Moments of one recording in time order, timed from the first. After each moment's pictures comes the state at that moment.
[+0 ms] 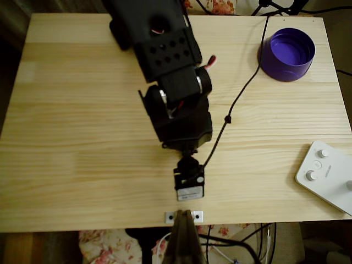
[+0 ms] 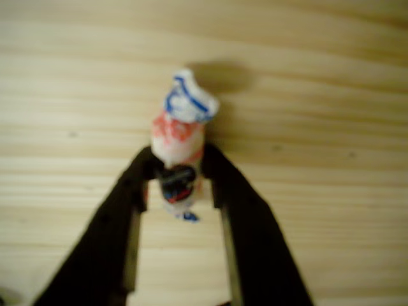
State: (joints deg) arm -17.8 78.3 95.1 55.5 23.0
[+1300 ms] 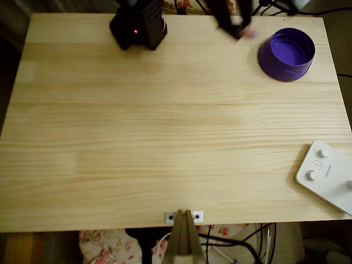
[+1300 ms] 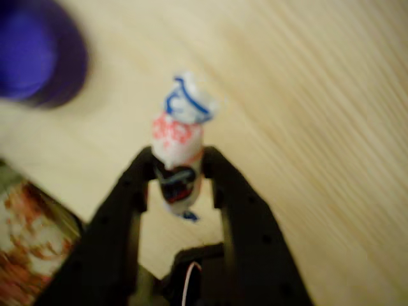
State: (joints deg) arm -55.2 138.7 109.3 74.5 14.3
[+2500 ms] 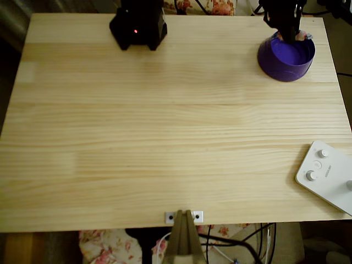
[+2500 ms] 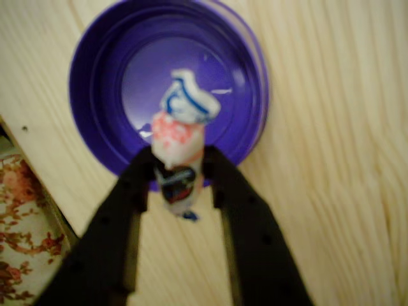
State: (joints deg) arm -76.3 97.7 107.6 35.6 18.6
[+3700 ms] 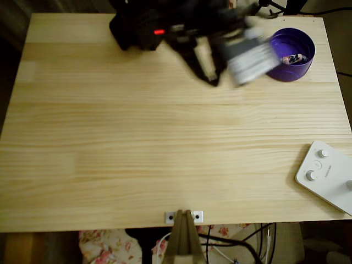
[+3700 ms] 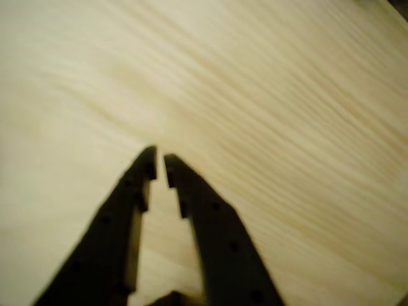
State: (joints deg) arm -25.5 142.5 124.5 59.8 3.8
